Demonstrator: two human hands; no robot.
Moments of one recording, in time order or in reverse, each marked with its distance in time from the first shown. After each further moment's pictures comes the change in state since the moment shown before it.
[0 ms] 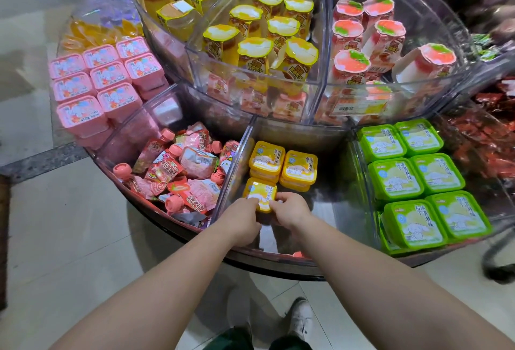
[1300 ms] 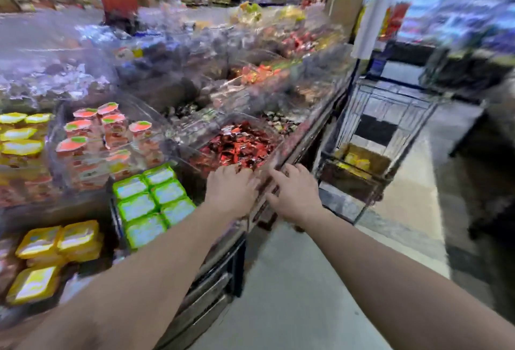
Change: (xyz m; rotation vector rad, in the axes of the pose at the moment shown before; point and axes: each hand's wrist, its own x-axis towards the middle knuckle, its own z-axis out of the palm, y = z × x) left_hand -0.080 0.435 0.122 0.506 0.549 0.702; right_hand -0.240 0.169 -0.420 -0.807 0.875 -0.320
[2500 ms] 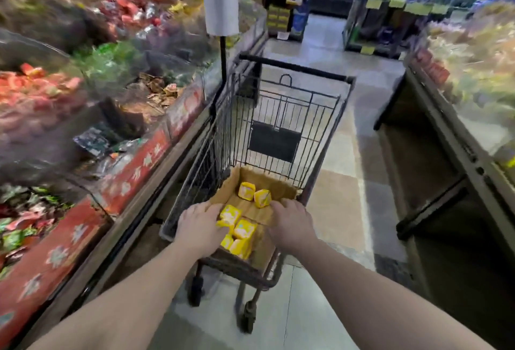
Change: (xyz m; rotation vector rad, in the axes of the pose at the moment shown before) left_hand 0.560 0.420 0.282 -0.144 -0.298 0.132; right_hand 0.352 0.668 0.084 0.067 -0.250 0.383
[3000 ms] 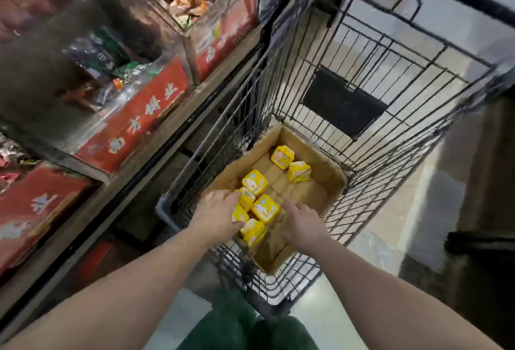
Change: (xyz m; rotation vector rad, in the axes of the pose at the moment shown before) left_hand 0.112 -0.033 0.096 -0.125 -0.297 -0.196; right_hand 0.173 0.039 0.111 -0.053 -0.535 -0.157
